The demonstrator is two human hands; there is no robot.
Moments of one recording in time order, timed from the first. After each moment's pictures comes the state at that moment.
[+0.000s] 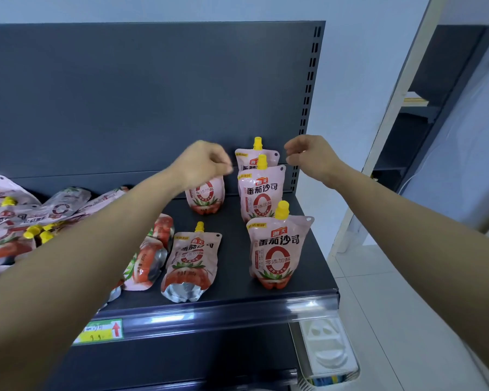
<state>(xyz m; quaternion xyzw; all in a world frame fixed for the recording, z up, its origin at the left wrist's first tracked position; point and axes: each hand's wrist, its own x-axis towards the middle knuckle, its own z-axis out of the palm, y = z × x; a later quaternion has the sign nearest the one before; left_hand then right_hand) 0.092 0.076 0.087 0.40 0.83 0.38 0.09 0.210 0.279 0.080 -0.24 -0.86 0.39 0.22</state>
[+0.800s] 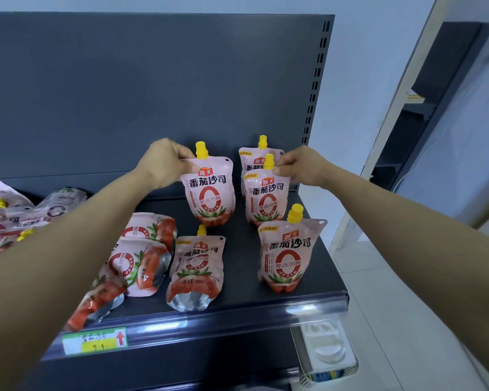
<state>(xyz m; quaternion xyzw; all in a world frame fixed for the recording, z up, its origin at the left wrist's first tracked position) 0.037 0.039 0.076 0.34 0.86 0.37 0.06 0.190 0.268 0.070 -0.22 -0.91 0.33 0.08</state>
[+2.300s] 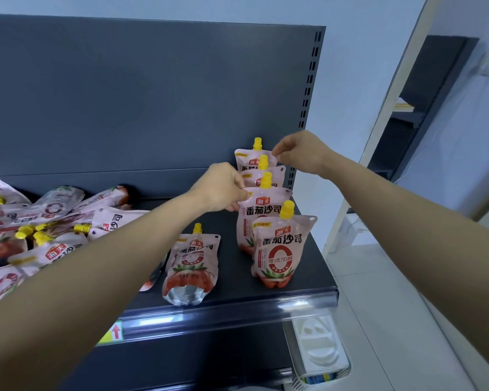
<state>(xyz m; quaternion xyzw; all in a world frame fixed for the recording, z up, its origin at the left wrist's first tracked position) 0.121 0.085 0.060 0.40 0.83 0.36 0.15 0.204 0.258 0.104 -0.21 -0.92 0.29 0.15</state>
